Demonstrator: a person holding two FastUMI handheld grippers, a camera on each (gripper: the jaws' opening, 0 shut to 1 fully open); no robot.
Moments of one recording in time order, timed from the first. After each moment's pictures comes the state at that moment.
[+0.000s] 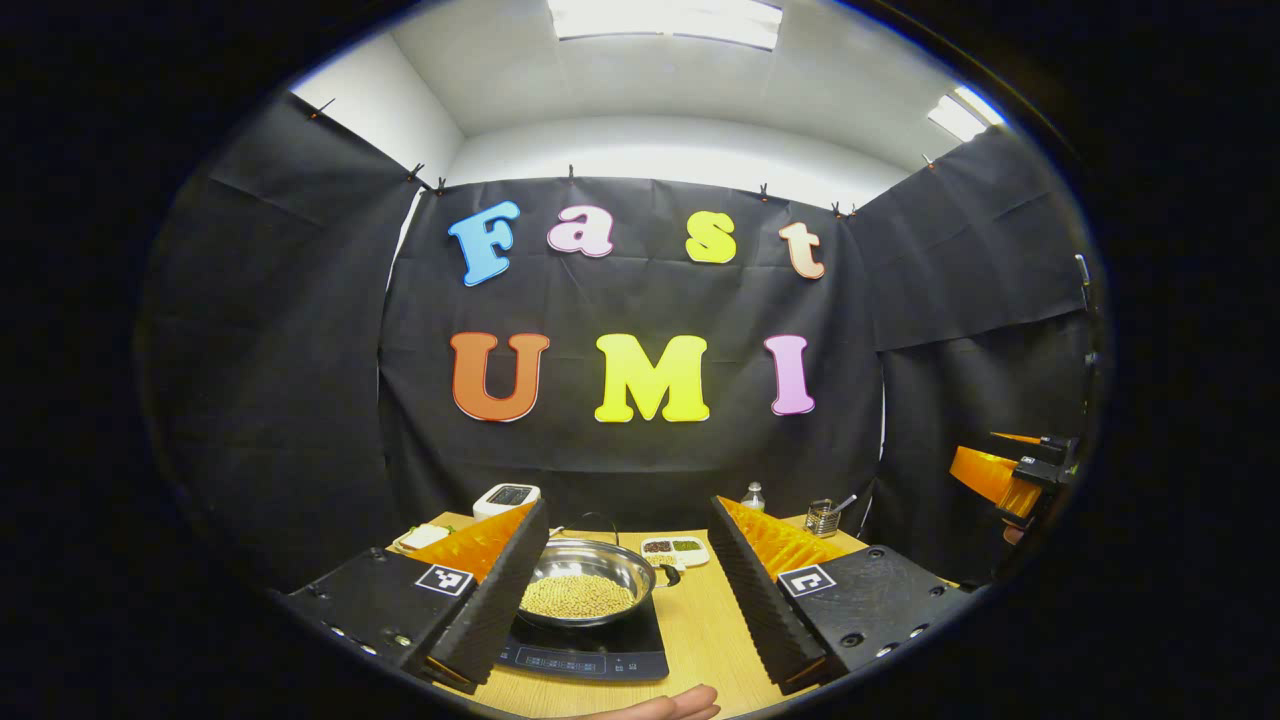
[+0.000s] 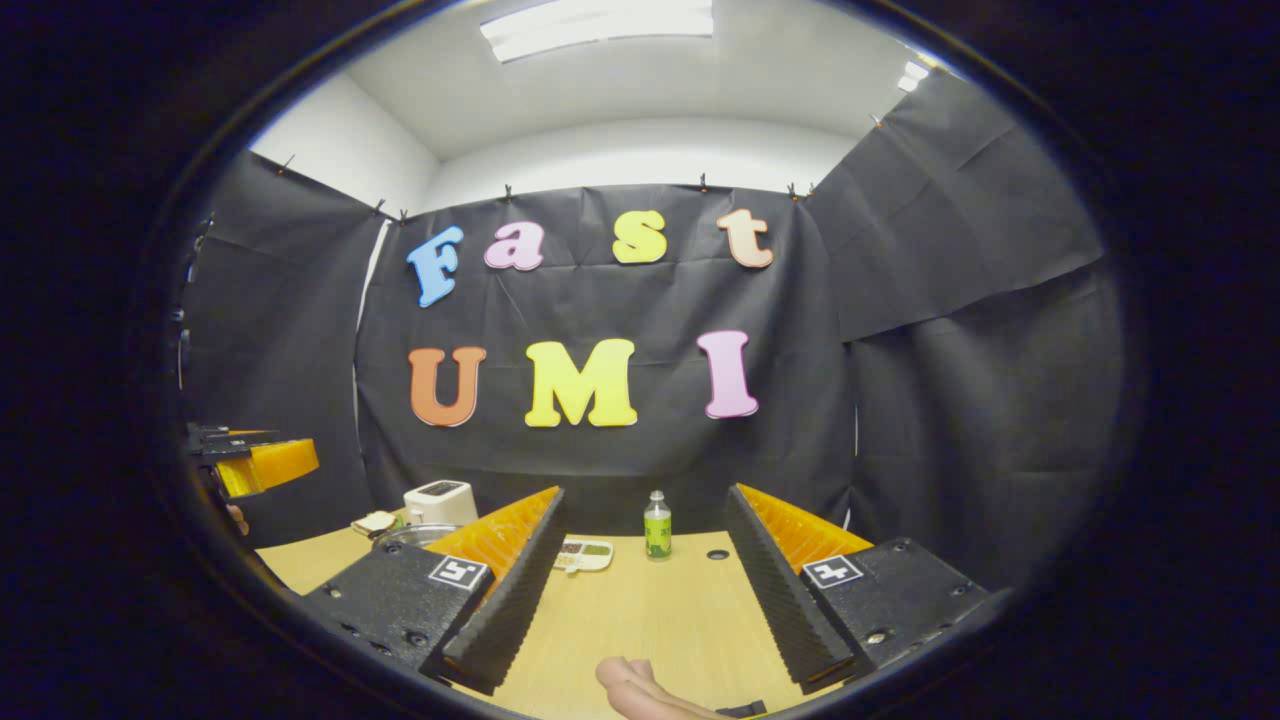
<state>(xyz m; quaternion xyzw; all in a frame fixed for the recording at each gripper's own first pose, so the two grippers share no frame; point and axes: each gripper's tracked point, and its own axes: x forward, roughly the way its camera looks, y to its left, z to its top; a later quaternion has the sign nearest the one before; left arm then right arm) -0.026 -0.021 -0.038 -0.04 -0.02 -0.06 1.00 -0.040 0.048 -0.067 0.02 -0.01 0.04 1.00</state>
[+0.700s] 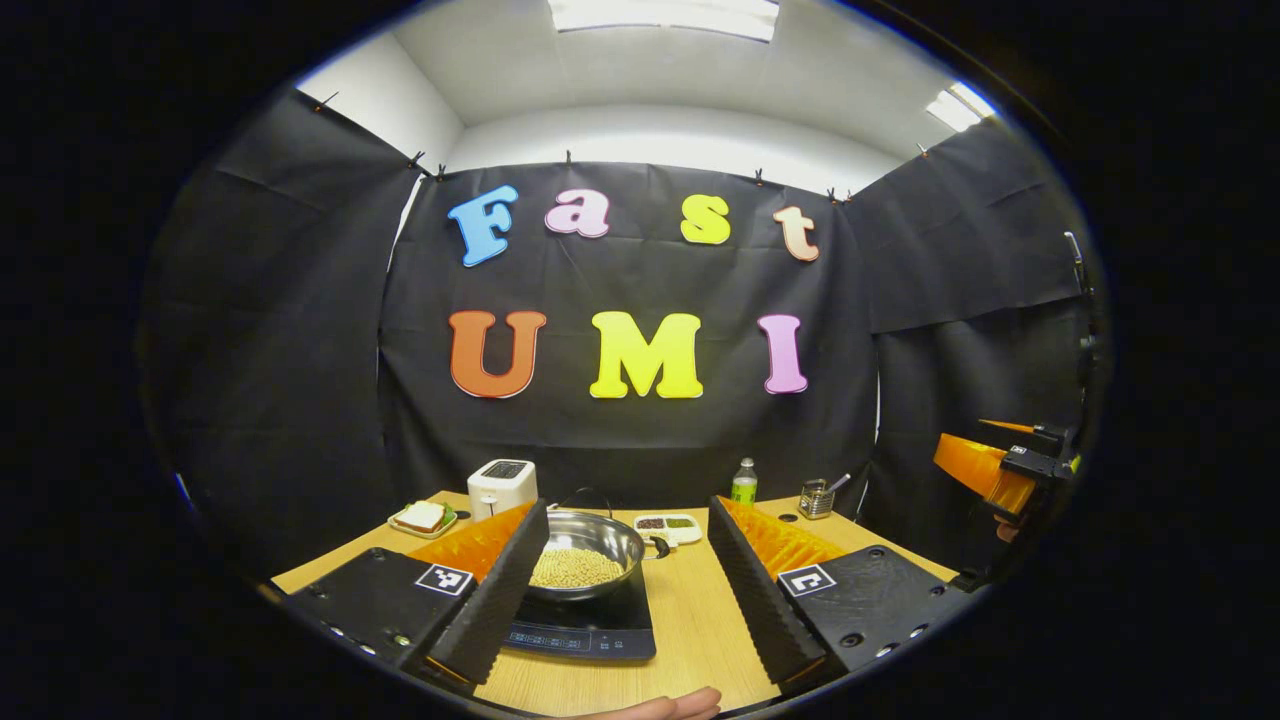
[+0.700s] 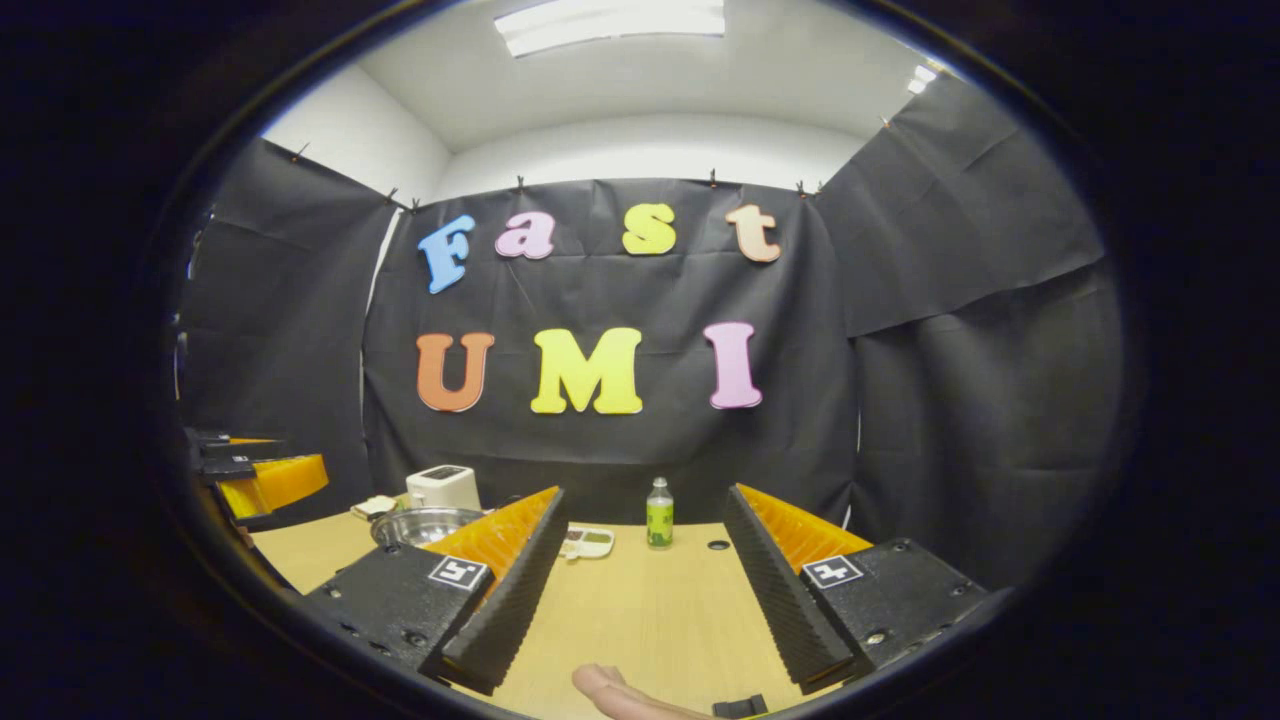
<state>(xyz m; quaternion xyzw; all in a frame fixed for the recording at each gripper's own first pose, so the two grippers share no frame) -0.035 -0.028 -0.075 -0.04 0.01 -0.06 1.00 -0.039 0.052 -0.100 0.01 0.01 0.05 1.00</state>
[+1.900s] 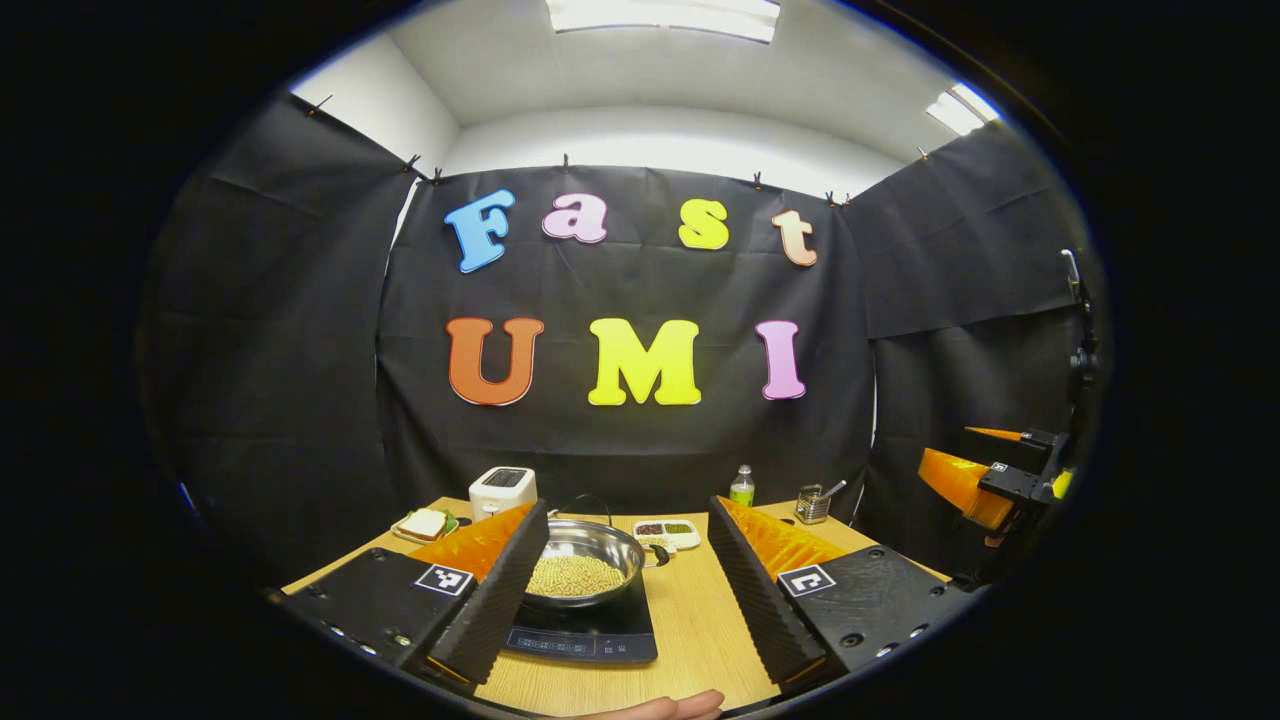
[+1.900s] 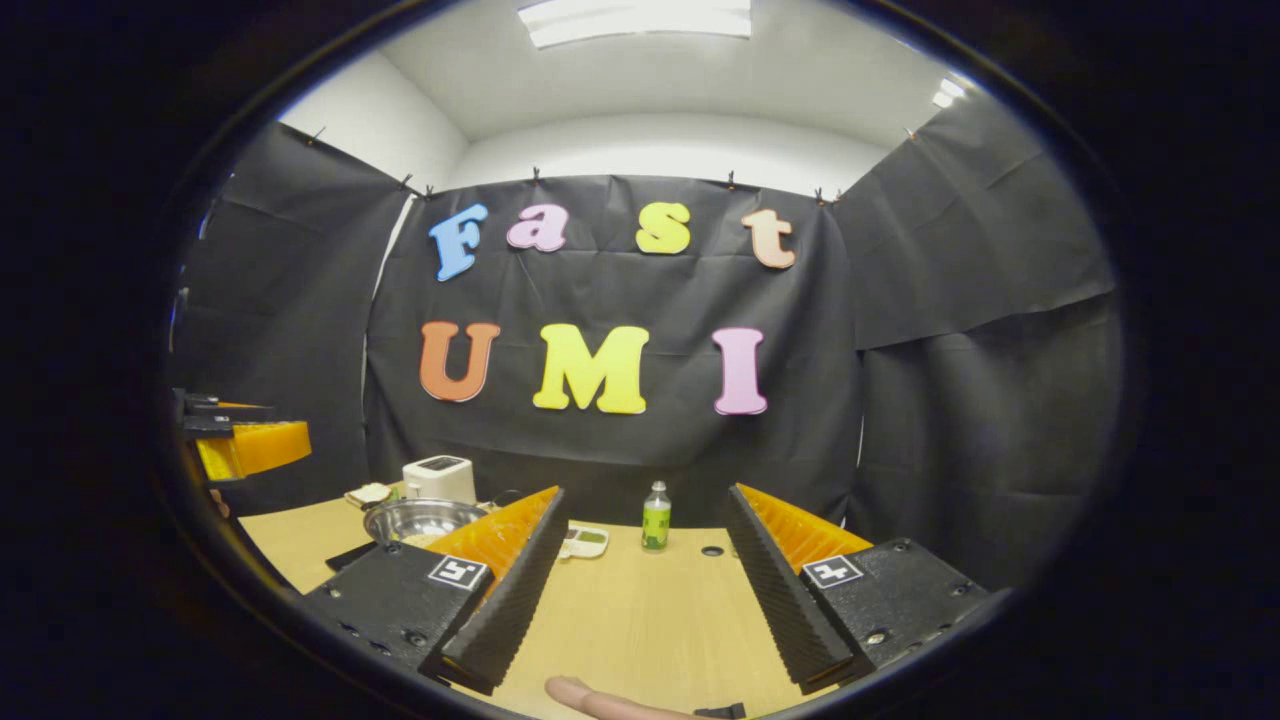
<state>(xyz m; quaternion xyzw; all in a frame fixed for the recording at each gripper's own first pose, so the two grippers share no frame) -0.041 -0.024 -0.048 -0.04 0.00 -0.07 1.00 -0.029 0.053 -0.086 -0.02 0.01 0.06 1.00</state>
